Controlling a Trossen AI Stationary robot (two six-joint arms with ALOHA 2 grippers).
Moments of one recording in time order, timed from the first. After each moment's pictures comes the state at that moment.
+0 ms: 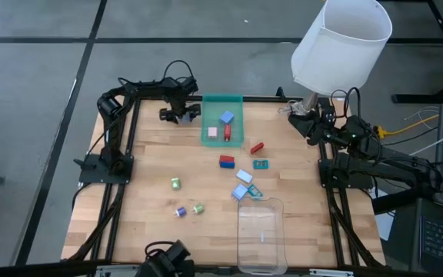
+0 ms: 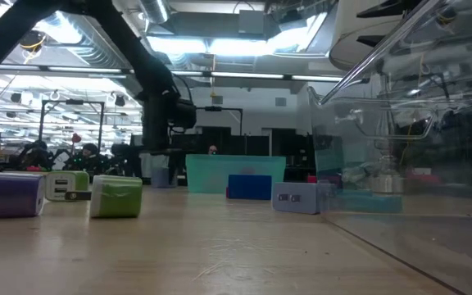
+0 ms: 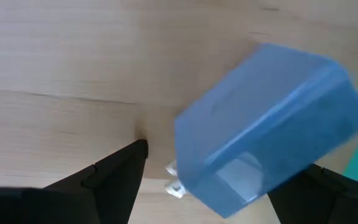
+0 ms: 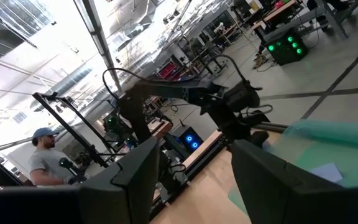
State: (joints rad) left arm 0.82 1.98 1.27 -0.84 0.13 -0.90; right arm -0.36 0.42 0.38 0.16 -0.01 0.73
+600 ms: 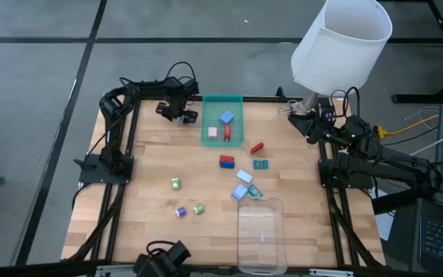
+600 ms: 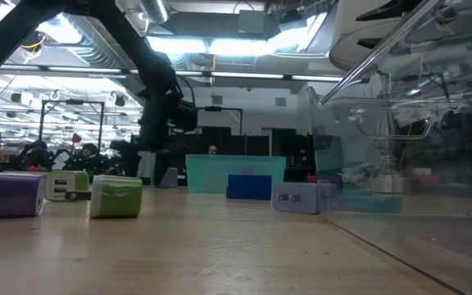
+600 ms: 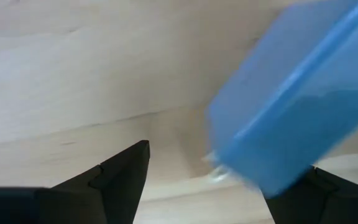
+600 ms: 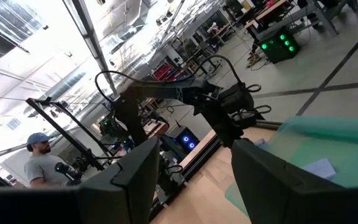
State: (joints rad) left arm 0.80 1.99 1.33 -0.99 -0.01 -0.53; right arm -0.36 0.42 0.38 0.15 0.01 0.75
